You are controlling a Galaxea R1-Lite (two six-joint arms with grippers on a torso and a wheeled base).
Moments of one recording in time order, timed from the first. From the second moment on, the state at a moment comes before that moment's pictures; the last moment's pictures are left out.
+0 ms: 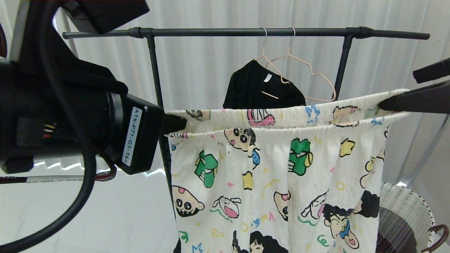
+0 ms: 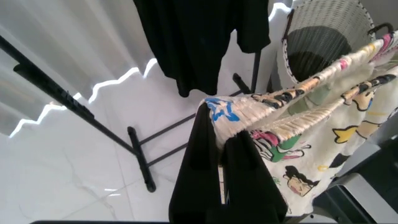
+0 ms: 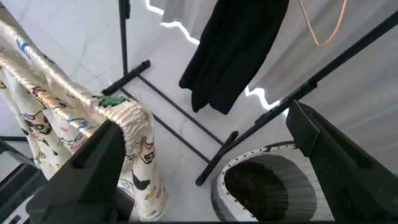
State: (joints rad) left arm -0.92 1.41 -1.53 0.66 0.31 -0.09; right arm 0.93 1.40 -1.89 0.98 -0.32 0.02
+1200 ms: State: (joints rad) left arm -0.83 1.38 -1.42 0.66 0.40 -0.12; right arm 0.81 1.29 -1.54 0.87 -0.39 -0.04
